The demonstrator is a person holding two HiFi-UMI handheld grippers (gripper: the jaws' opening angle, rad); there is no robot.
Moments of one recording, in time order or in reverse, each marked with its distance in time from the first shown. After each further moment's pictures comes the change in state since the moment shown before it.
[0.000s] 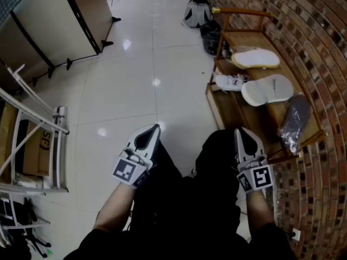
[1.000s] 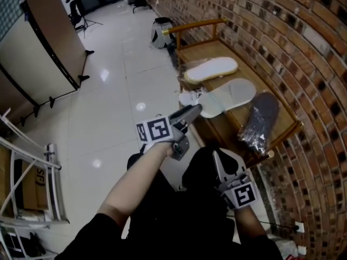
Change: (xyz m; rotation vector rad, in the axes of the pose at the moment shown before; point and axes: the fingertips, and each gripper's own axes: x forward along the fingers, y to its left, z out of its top) left arm 0.252 -0.127 0.007 -0.931 0.217 -0.384; right arm -0.059 -0.023 0.027 -0.023 -0.055 -0.041
